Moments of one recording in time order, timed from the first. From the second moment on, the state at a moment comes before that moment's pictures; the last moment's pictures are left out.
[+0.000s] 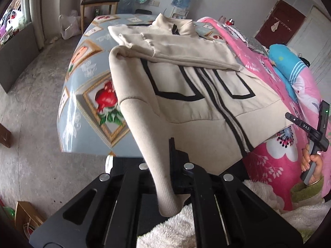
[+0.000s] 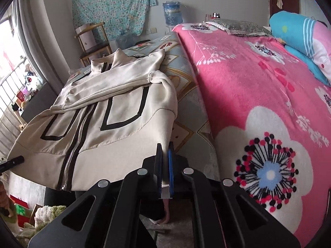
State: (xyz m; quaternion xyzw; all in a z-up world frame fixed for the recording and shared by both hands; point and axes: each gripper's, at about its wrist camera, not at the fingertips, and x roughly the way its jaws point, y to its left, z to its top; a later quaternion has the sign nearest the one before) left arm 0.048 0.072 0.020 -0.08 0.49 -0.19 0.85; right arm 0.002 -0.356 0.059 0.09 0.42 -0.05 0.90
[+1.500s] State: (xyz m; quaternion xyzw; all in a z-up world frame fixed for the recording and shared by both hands) left arm 0.177 0.177 -0.012 -0.35 0.48 -0.16 0.79; right arm 0.172 -0.399 0.027 0.30 0.38 0.00 0.88
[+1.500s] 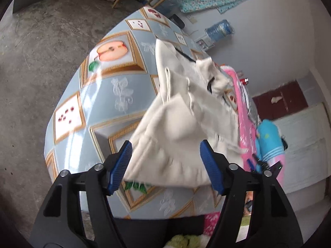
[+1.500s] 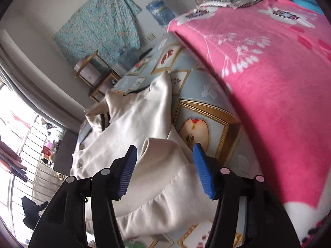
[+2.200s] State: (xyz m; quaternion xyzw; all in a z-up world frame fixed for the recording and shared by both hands) left arm 0.156 0.153 -0.066 -0.45 0.45 -0.09 0.76; right arm 0.141 -0.395 -0.041 0.43 0.38 -0.05 0.82
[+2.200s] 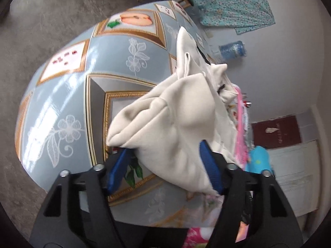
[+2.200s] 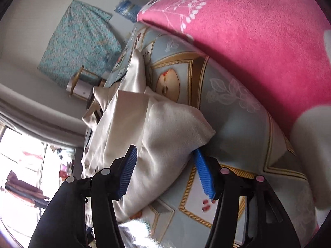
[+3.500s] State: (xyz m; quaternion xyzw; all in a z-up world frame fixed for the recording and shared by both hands) left arm 0.075 0.193 0.004 -0.20 0.42 -0.01 0.88; right arm 0.056 -0.378 0.046 0.24 0.36 -0.05 0.90
